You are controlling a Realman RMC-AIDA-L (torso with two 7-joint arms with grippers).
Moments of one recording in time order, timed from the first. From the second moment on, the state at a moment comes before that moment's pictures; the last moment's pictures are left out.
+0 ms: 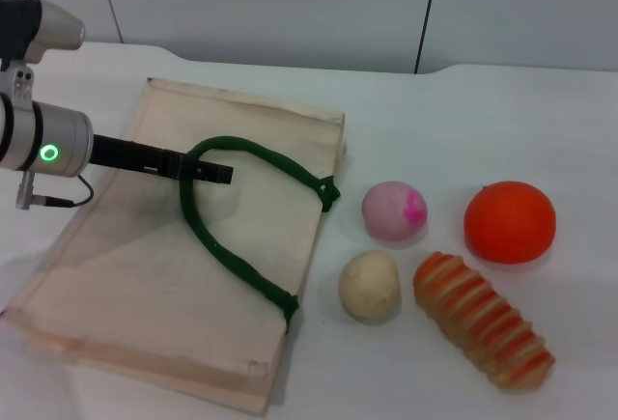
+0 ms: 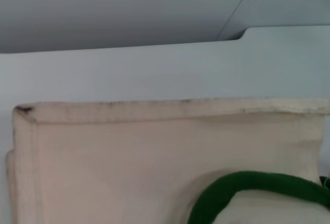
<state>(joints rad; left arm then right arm) -0.84 -1.94 0.29 0.44 -0.47 -1.23 1.21 0.70 2.03 -0.95 0.07 -0.27 -1.24 0.37</state>
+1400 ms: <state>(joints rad) -0.84 -1.94 0.34 0.39 -0.55 -1.15 1.21 0.70 2.03 -0.95 0.08 -0.27 -1.25 0.37</state>
